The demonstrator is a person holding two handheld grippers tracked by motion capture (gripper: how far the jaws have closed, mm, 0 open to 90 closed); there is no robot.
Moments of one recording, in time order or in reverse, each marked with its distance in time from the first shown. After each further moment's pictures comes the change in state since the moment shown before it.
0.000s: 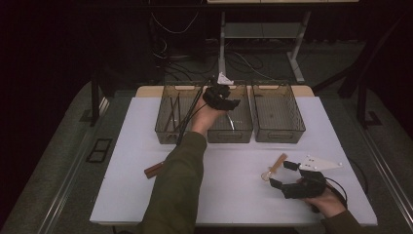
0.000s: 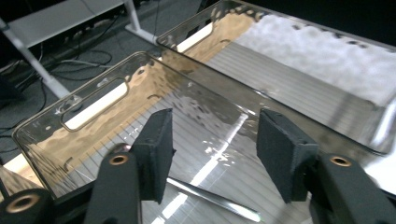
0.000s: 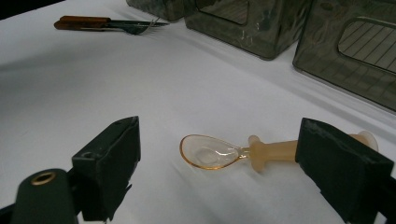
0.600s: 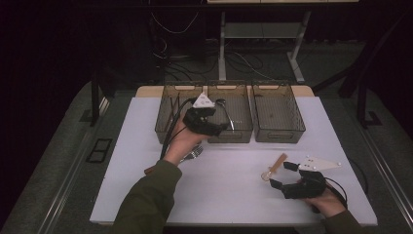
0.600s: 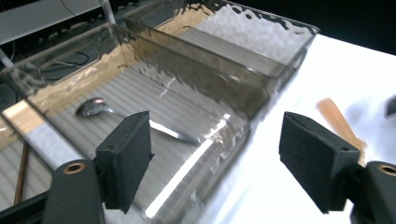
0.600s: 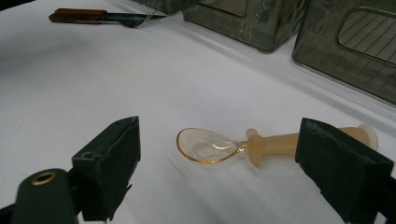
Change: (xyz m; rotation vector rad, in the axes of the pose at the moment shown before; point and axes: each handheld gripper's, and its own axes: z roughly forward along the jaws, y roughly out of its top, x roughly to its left) left arm -0.031 -0.060 -0.079 -0.050 -0.079 -0.034; right arm -0.002 -0.002 0.001 0.019 -0.007 0.001
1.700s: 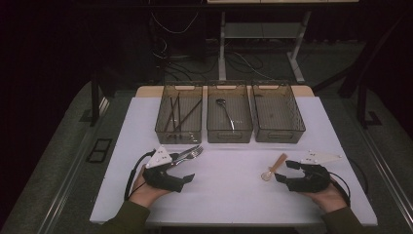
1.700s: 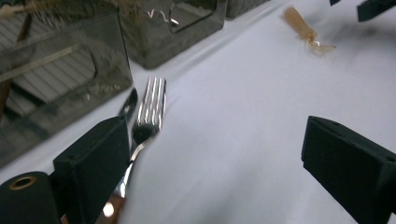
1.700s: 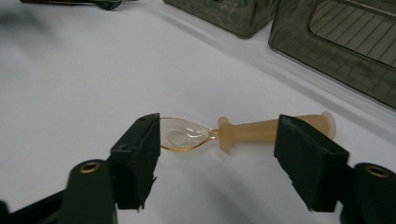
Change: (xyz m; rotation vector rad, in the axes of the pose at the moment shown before) left arm -0.036 -0.140 -0.086 -0.005 -0.015 -0.066; right arm -0.012 0.013 -0.006 0.094 -0.048 0.005
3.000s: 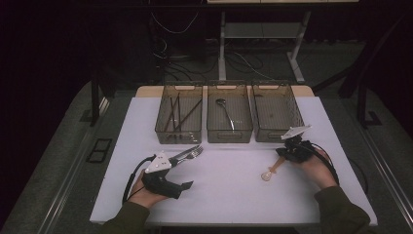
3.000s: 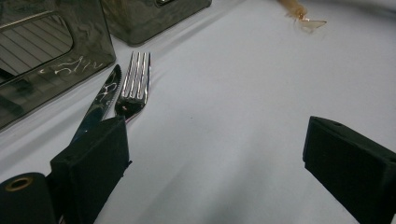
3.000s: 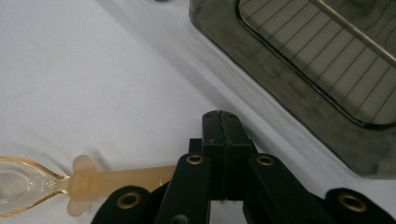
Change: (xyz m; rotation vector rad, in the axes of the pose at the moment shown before) left arm 0.000 -0.008 0.004 0.031 -0.034 0.002; right arm -0.052 0.044 0.062 0.285 -0.141 -0.102
